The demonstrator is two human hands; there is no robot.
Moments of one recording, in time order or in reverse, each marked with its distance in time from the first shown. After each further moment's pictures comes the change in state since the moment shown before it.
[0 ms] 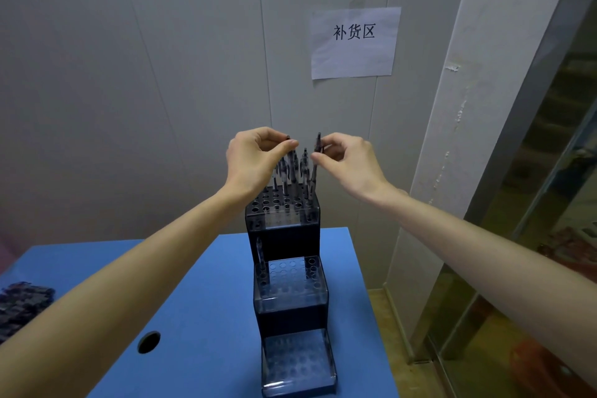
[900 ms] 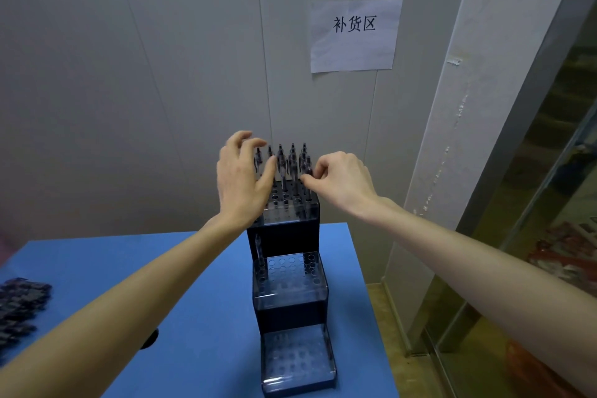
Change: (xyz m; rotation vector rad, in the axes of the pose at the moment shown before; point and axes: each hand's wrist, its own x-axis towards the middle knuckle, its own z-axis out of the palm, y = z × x) left_hand -0.026 -0.055 0.004 0.451 0.158 0.185; right_hand -0.023 -0.013 0.018 -0.366 -0.112 0.078
